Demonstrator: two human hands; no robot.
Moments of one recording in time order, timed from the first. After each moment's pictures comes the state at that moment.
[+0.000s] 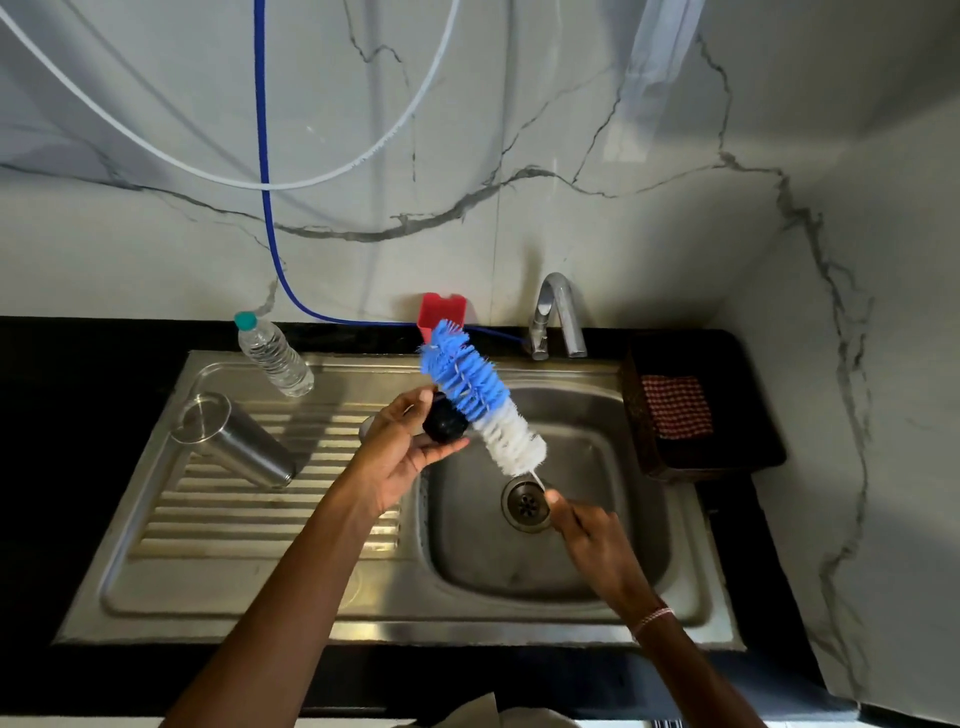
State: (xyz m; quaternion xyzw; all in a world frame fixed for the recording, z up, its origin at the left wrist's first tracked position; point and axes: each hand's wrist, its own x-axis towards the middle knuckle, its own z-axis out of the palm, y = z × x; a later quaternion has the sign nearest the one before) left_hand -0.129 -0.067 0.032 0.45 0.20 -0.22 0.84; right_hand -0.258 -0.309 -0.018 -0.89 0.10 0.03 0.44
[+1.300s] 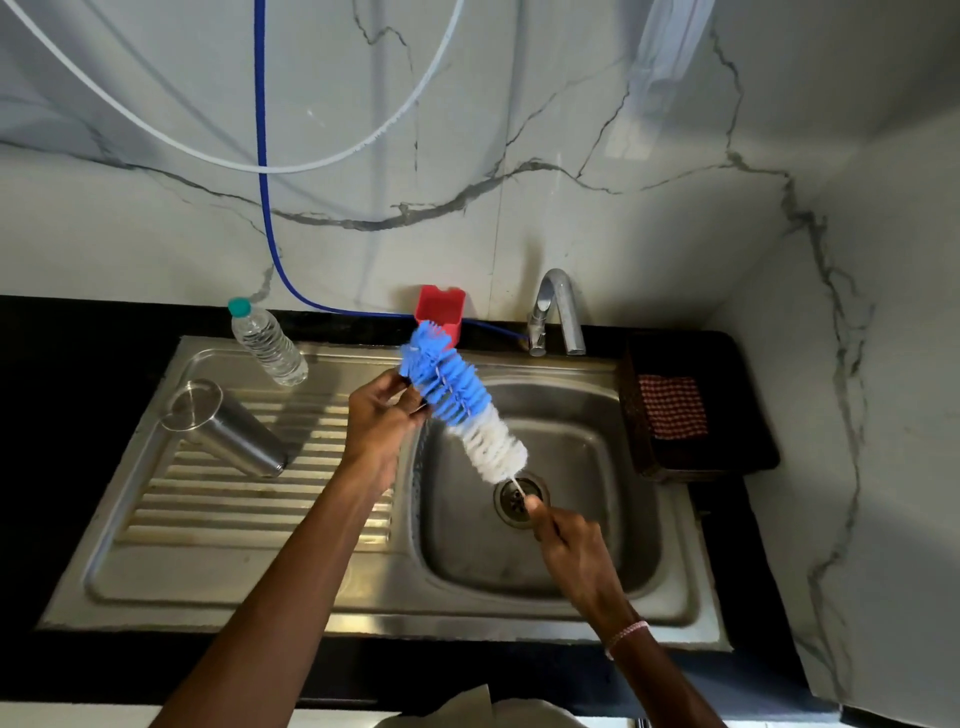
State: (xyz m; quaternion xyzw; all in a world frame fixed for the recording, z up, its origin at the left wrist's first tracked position) left_hand -0.122 -0.075 0.040 0.59 0.15 -0.06 0.79; right_hand -0.266 -0.285 0.002 -0.90 0.11 0.05 0.42
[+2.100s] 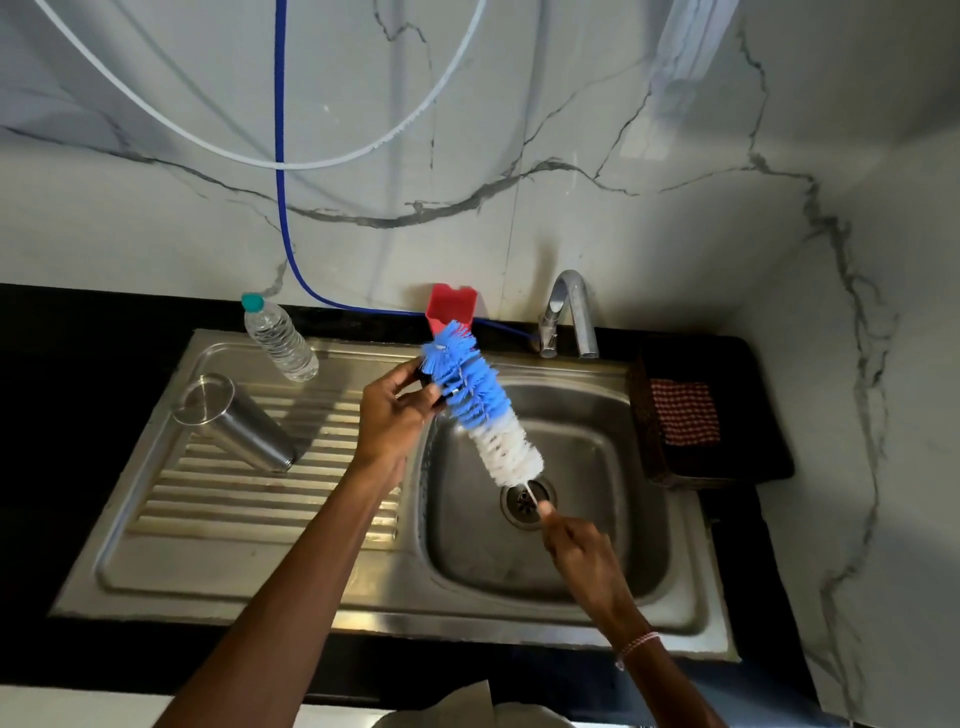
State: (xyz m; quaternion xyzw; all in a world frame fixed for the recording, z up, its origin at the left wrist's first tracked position) left_hand -0.122 -0.075 0.040 0.64 0.11 -0.05 0.76; right_hand -0.269 -0.289 0.002 -0.87 0.13 0.12 0.47
